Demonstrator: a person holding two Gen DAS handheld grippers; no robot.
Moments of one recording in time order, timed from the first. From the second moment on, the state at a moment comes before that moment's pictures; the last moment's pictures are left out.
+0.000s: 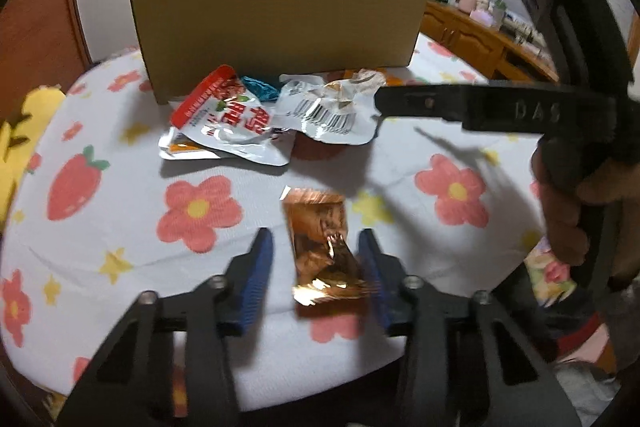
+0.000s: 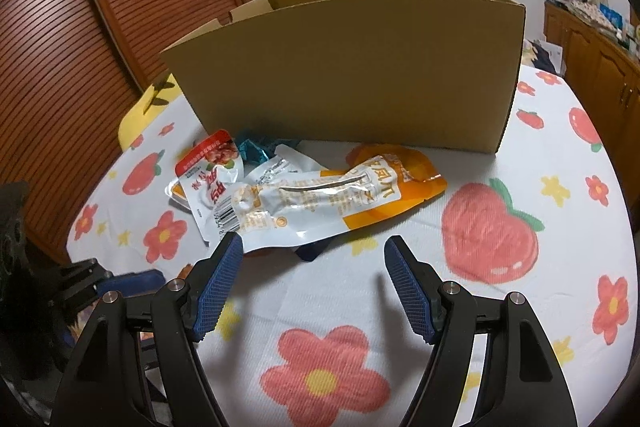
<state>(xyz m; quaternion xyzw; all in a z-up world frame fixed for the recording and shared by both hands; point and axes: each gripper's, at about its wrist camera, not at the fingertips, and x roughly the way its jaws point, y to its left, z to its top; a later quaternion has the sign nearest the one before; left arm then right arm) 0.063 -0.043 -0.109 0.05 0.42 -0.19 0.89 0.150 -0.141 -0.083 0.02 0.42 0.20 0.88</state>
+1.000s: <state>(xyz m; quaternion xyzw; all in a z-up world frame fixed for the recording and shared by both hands) 0.071 -0.011 -0.109 0.00 0.41 -0.18 0.90 0.201 -0.142 -0.101 0.10 0.46 0.17 0.87</state>
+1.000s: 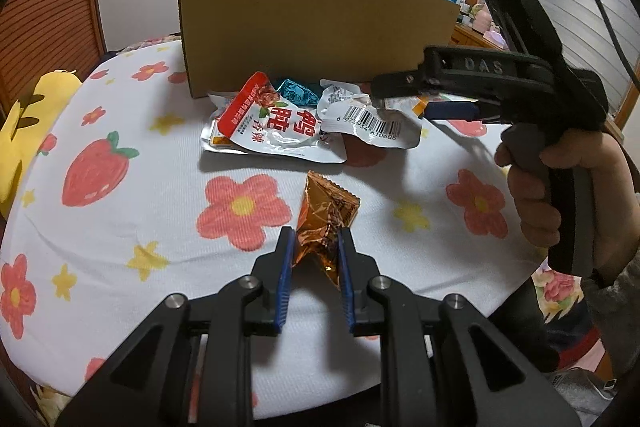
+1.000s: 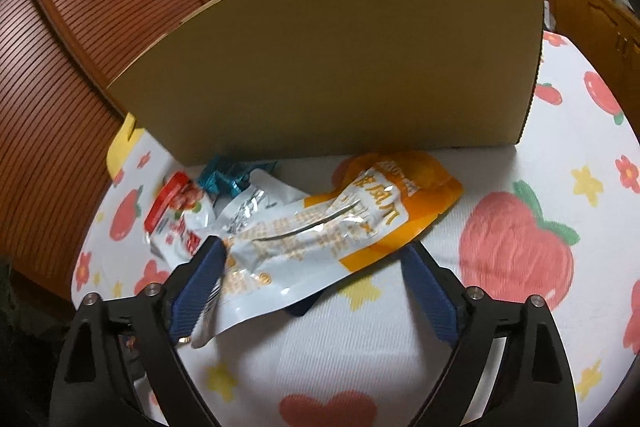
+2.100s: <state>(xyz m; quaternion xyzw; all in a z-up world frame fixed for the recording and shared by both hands) 0.070 -0.007 -0.105 -0.02 0.40 -0.19 0.90 0.172 -0.182 -0.072 0.22 0.40 0.19 0.87</state>
